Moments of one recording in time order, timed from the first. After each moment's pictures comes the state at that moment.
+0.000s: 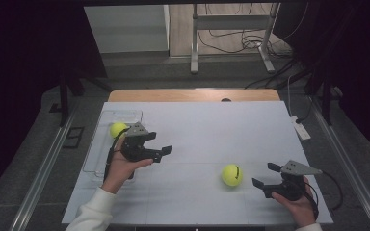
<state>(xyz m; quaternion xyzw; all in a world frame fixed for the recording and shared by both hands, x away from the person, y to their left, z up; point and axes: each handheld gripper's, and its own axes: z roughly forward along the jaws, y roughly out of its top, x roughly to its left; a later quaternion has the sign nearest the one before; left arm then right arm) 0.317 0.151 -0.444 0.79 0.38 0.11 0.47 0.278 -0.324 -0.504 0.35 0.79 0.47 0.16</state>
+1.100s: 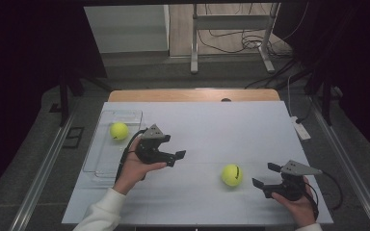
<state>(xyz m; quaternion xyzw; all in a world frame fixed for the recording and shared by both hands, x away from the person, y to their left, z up) 0.318 0.114 -0.445 0.81 0.35 0.09 0.46 0.278 -0.324 -0.504 0.35 0.79 0.47 0.16</state>
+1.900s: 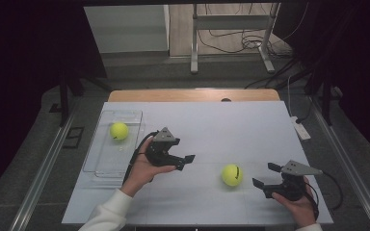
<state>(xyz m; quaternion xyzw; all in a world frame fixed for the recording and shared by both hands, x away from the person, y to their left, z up) 0.319 0.087 -0.450 0.83 0.32 0.08 0.45 0.278 -0.325 -0.504 0.35 0.79 0.47 0.17</state>
